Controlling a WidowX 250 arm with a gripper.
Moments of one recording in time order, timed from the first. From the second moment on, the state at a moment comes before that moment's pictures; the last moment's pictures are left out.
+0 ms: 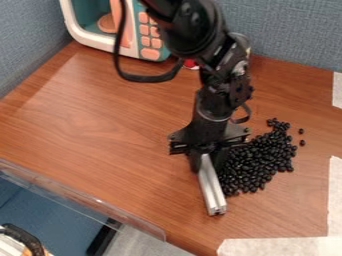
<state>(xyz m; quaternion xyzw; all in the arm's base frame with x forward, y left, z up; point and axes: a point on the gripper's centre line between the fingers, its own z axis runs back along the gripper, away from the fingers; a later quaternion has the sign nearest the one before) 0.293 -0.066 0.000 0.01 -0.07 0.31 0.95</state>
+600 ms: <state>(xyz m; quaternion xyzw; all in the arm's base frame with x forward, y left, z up) 0.324 -0.085 0.001 -0.02 -0.08 0.32 0.94</state>
